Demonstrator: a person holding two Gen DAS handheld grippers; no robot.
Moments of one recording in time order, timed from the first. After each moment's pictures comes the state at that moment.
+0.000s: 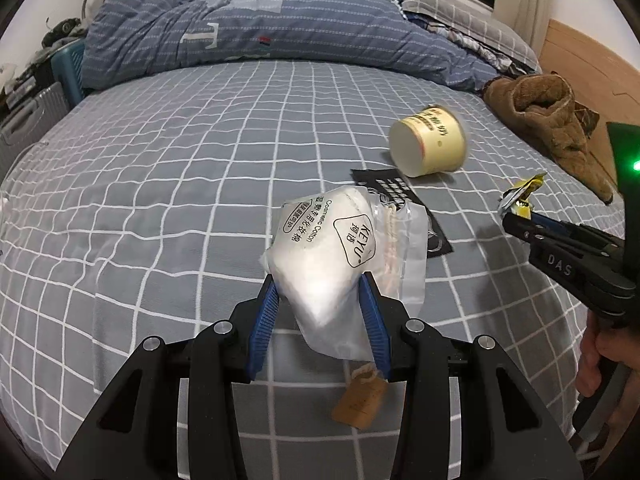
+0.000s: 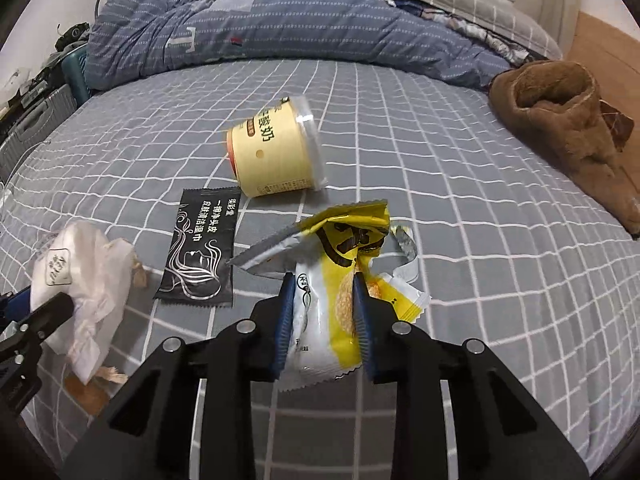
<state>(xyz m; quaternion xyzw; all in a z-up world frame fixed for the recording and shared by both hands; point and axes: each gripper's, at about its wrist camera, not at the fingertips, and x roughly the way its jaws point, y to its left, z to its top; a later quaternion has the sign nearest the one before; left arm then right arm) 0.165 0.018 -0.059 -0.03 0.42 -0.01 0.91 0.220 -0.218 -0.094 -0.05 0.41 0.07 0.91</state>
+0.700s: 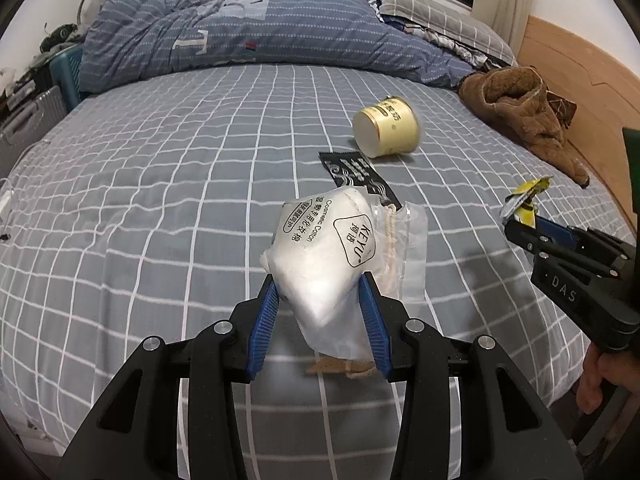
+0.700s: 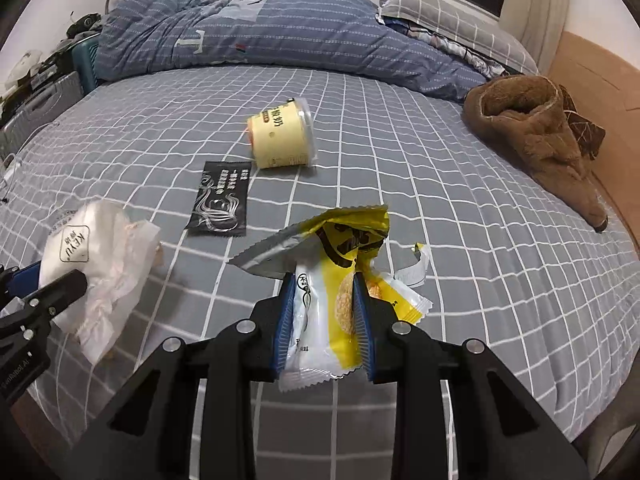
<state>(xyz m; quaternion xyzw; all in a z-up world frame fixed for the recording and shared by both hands) 0.103 0.001 -0.046 -0.03 0.42 -0.03 0.91 0.137 -0.223 -0.073 -0.09 0.39 0.05 0.91</state>
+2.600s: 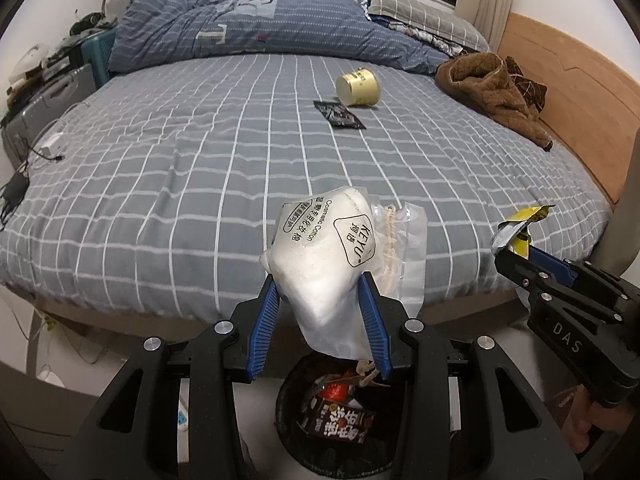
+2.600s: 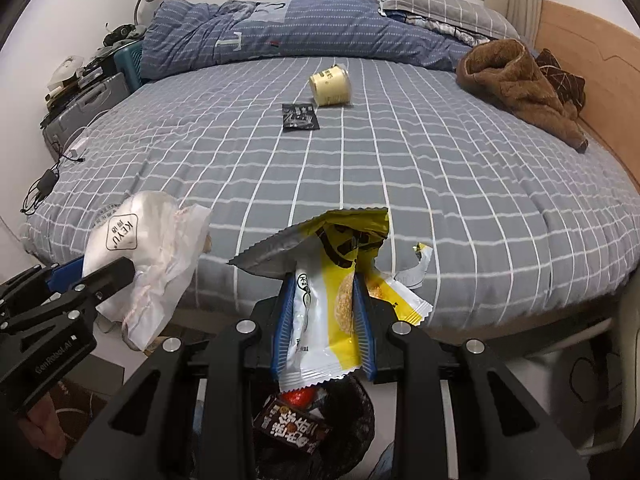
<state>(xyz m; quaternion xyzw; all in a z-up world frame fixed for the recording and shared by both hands) -0.101 -0.006 -0.033 -0.03 0.42 -0.03 0.91 -0.092 -0.222 -0.067 -0.03 0.41 0.09 0.91</state>
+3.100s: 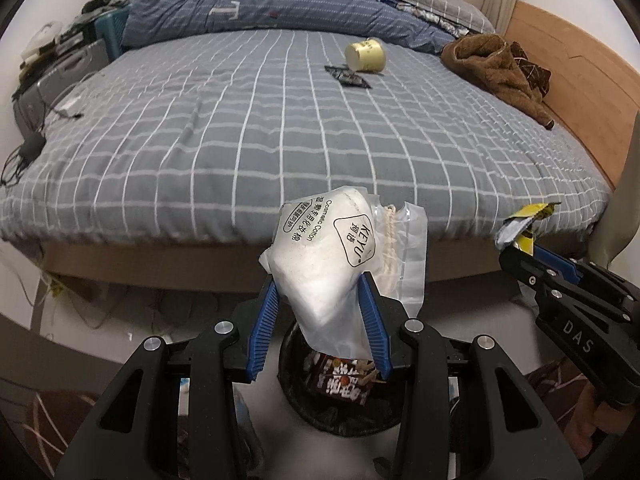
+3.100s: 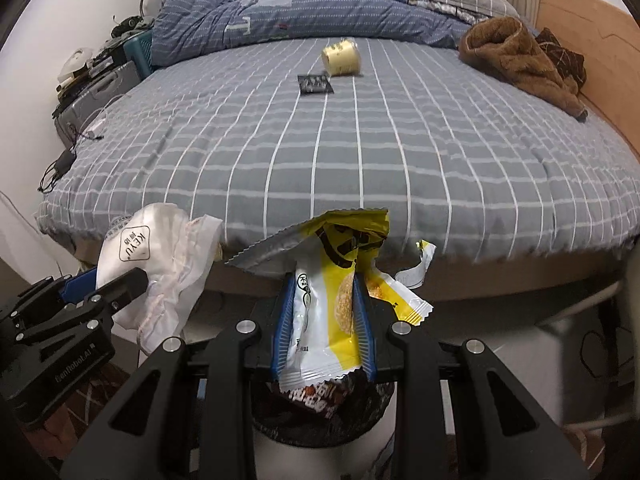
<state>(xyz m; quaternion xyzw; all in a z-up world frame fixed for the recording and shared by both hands) -0.166 0.000 -0.055 -0.04 0.45 -0.01 0.89 -0.156 -0.218 -0.085 -0.01 0.44 0.10 0.89</state>
